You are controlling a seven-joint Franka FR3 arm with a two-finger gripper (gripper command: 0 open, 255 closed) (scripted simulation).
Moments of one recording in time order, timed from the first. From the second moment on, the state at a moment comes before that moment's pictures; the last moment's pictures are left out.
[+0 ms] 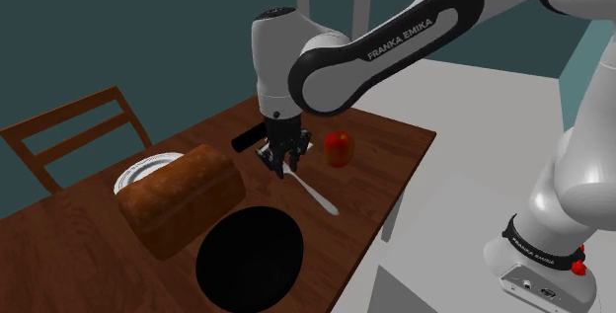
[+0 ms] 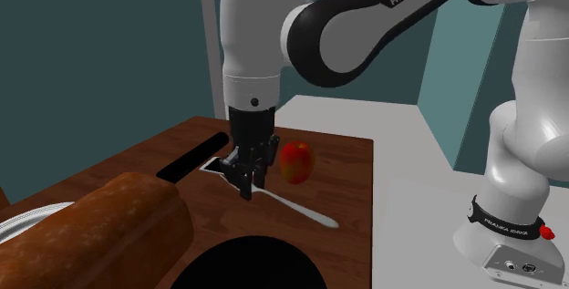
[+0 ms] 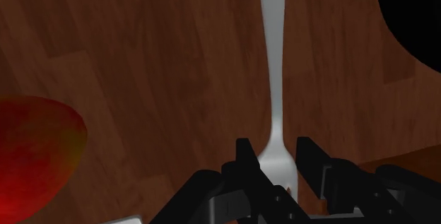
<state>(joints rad) 0.12 0.13 0.53 -1.96 -0.10 2.12 0.78</state>
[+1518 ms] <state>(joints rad) 0.22 0.13 0.61 -1.75 -0.11 1.90 0.94</state>
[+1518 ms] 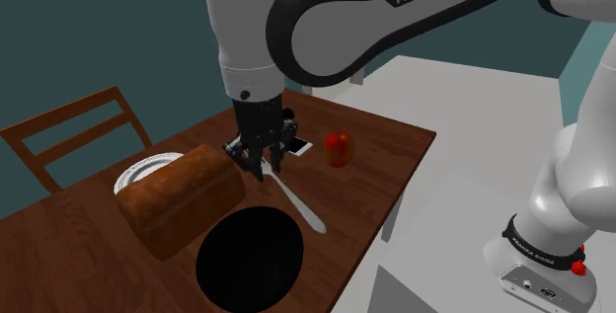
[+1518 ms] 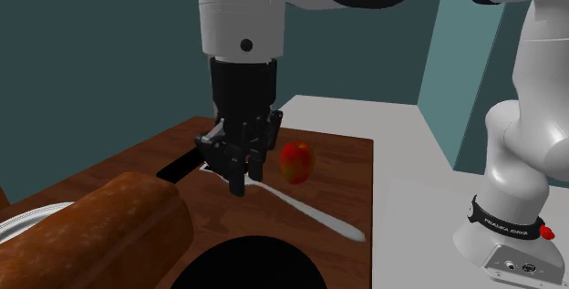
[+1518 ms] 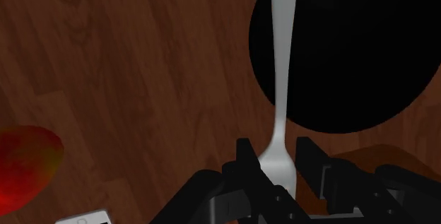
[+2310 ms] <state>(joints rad) 0.39 0.30 0.67 -1.59 -0.22 1.86 1.17</state>
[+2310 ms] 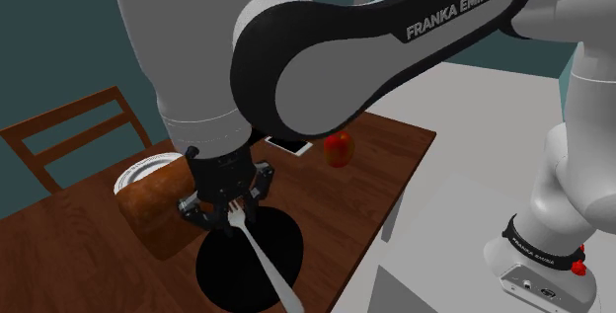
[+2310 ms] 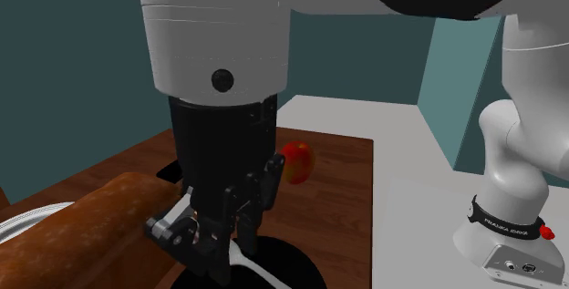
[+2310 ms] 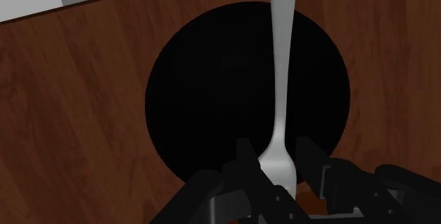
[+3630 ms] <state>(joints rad) 0.38 0.33 0.65 -1.71 -0.25 2.00 1.20</state>
